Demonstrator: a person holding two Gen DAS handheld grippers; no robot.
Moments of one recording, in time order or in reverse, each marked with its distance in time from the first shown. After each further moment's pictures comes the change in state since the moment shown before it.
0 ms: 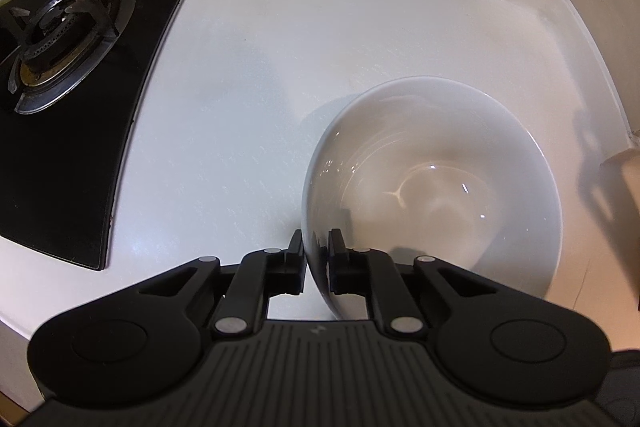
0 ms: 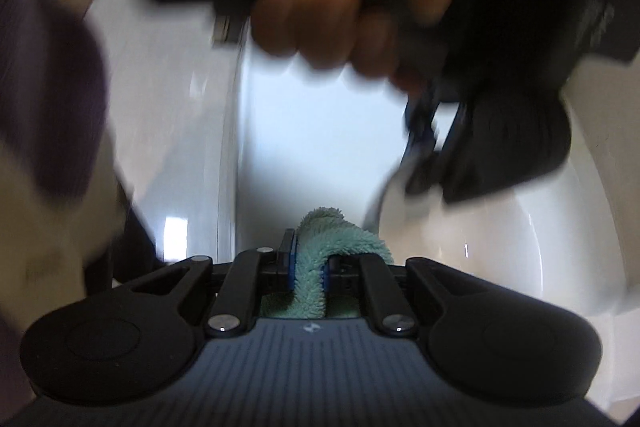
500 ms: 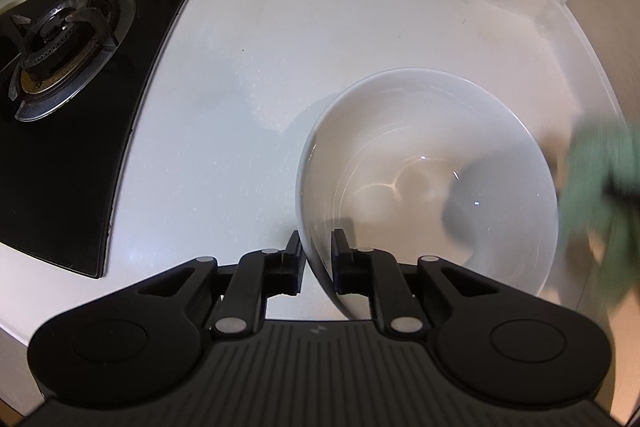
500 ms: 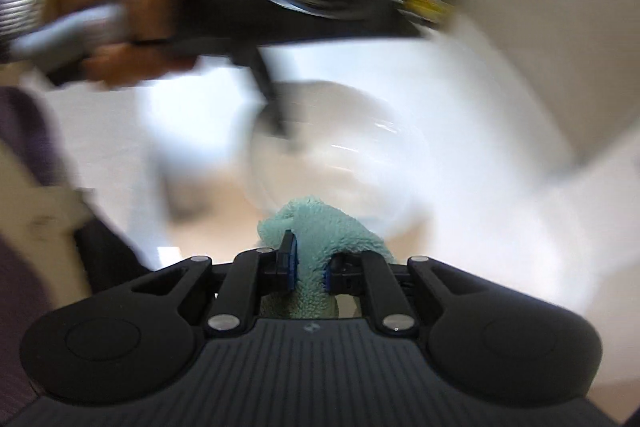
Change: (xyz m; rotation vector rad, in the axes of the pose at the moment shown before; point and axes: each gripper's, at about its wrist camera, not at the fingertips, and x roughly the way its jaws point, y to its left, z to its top) left arm 0.000 -0.004 -0.003 0.020 -0.038 0.011; right arm -0.081 -0.118 -0.050 0.299 0.218 -0.281
